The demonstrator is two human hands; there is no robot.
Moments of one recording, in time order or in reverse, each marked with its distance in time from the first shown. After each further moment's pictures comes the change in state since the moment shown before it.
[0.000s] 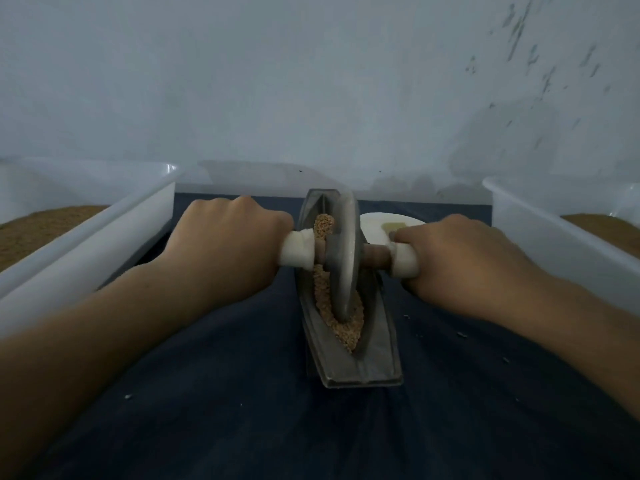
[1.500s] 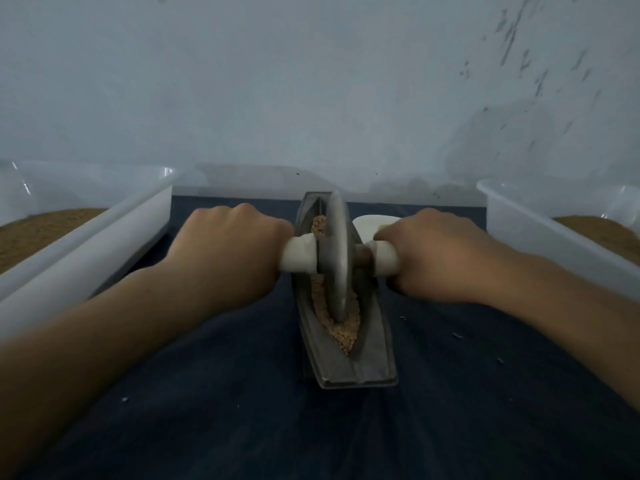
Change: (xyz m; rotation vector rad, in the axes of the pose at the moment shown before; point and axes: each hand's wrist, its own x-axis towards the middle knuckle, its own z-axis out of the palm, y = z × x) left_hand 0.001 0.003 0.001 -0.074 0.060 0.027; right_hand 0.020 -0.004 -0.004 0.093 -0.150 -0.110
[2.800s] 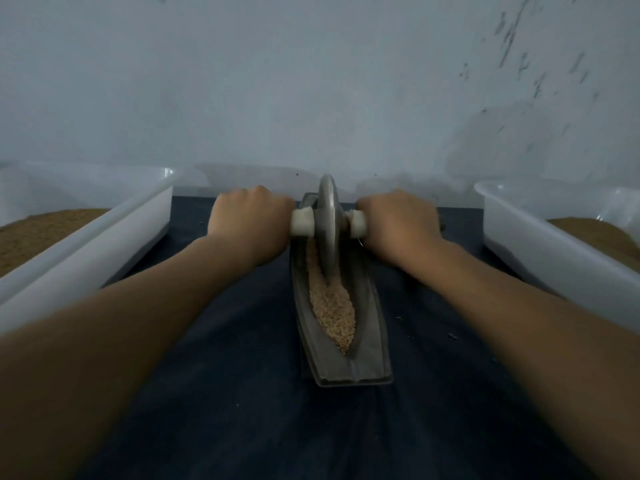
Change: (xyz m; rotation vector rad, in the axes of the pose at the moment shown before) left_hand 0.049 0.009 0.019 -0.018 -0.169 -0.229; right_hand 0.055 -0.018 0.012 -0.091 0.152 0.156
